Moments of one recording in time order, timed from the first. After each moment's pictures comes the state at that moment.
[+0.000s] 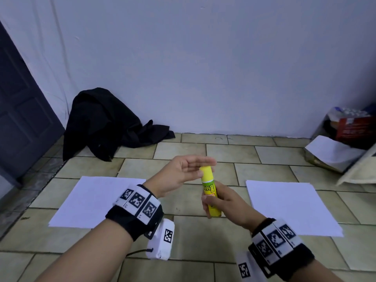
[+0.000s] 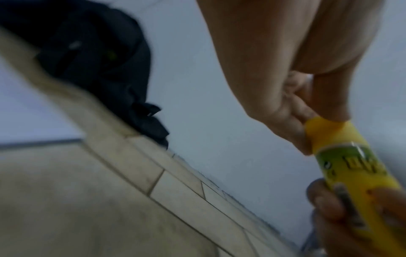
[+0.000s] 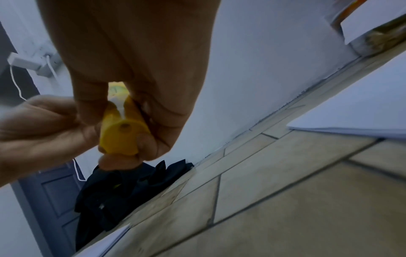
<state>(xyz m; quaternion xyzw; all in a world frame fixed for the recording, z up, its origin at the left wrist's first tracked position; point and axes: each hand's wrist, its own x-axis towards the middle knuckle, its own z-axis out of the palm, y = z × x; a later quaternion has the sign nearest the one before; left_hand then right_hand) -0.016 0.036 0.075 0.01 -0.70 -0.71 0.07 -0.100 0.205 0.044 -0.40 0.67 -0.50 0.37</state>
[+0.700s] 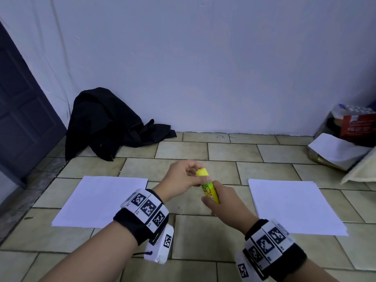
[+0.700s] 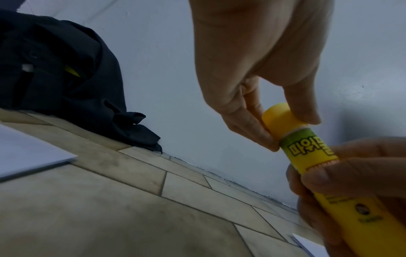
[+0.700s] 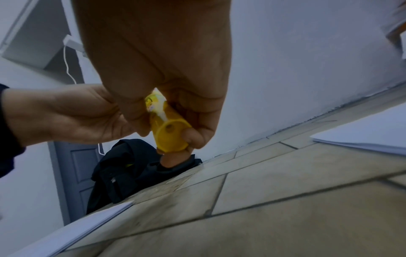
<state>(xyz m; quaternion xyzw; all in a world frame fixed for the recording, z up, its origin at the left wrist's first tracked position) -0.026 0.046 0.059 0.19 -0.75 -0.62 0.12 -0.092 0.196 0.037 -0.37 0.83 -0.34 0.22</state>
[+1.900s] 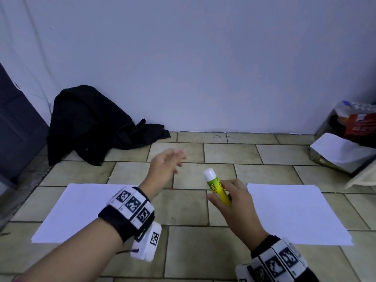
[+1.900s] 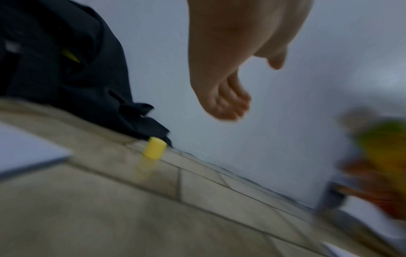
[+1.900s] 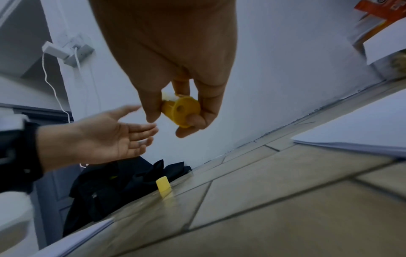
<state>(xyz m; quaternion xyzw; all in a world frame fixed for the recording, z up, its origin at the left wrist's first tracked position) -0.051 0.006 0.055 0.24 -0.71 -0.61 0.24 -0.111 0.204 0.035 -0.33 0.83 -0.44 0.07</state>
